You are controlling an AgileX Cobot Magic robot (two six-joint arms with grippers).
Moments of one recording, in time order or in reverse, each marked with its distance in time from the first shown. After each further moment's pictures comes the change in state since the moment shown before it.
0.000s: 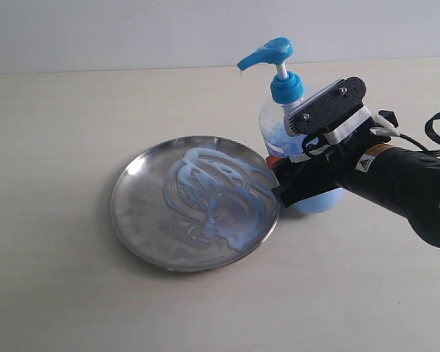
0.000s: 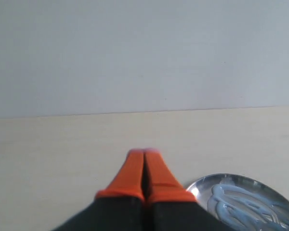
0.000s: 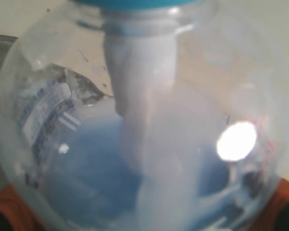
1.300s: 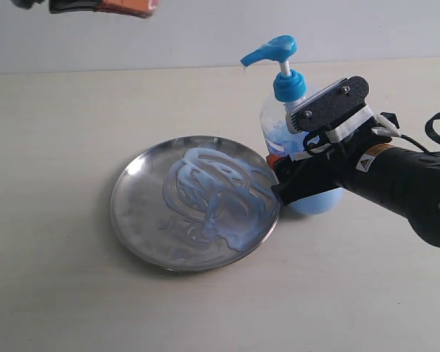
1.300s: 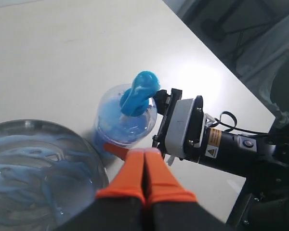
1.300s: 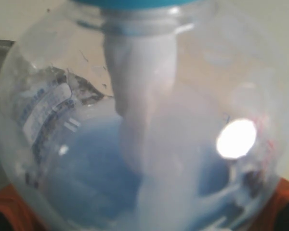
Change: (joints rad) left arm -0.210 0.736 -0.607 -0.894 0.495 0.646; right arm 0.000 0.002 0.000 0.002 0.000 0.033
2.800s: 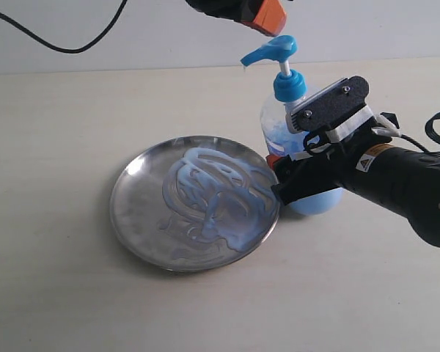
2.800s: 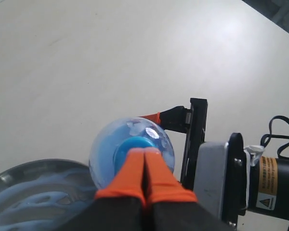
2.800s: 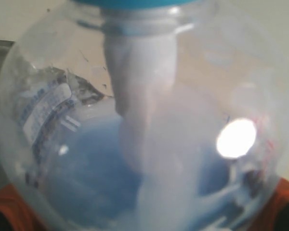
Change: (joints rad) left arm -0.257 0.441 -0.482 0.374 0.010 -0.187; right arm 0.000 0.000 0.000 0.000 0.000 0.003
